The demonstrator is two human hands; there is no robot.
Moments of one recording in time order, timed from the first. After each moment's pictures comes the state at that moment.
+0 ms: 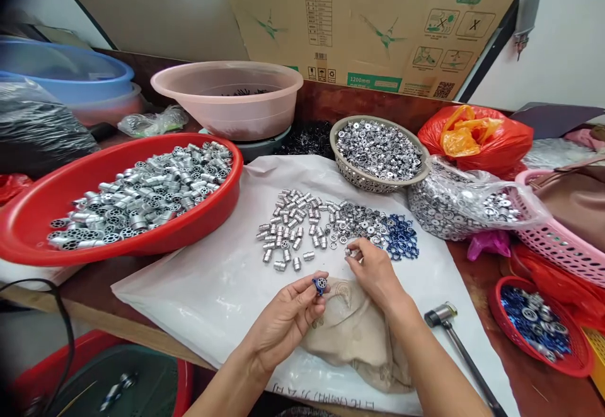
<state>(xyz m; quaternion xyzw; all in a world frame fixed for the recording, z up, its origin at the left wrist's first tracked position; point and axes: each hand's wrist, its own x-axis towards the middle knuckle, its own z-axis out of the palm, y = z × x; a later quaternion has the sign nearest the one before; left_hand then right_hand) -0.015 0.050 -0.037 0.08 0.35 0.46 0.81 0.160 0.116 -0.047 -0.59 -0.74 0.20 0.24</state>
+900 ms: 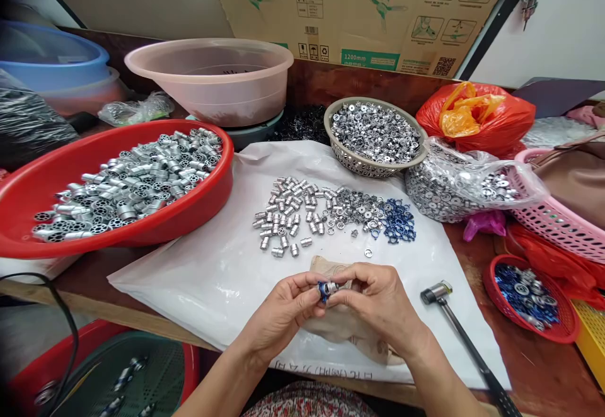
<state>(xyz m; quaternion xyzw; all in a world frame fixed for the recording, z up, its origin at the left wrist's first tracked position) -0.017 0.037 -0.032 0.20 0.37 0.41 0.81 0.155 0.050 -0.004 -0.53 -0.64 0.47 0.31</state>
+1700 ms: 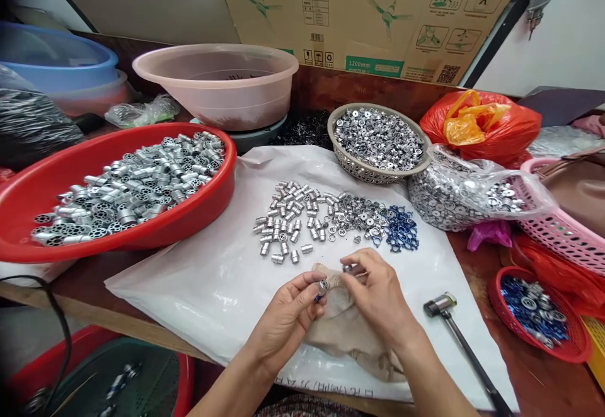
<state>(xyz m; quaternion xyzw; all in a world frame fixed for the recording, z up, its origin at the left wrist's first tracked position) -0.006 0.042 -0.034 0.11 0.38 0.50 0.77 0.160 0.072 -0.028 -0.58 -0.71 0.29 0.29</state>
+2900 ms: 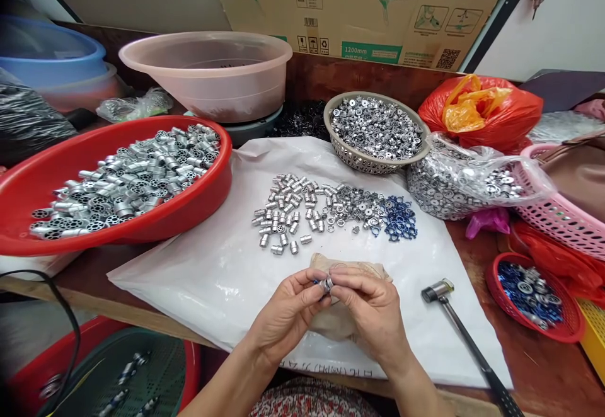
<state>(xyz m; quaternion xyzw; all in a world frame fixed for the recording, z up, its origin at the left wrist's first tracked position) -0.003 0.036 -0.036 0.10 0.31 0.47 0.82 0.140 0.032 -0.028 -0.51 -0.54 0.44 0.51</state>
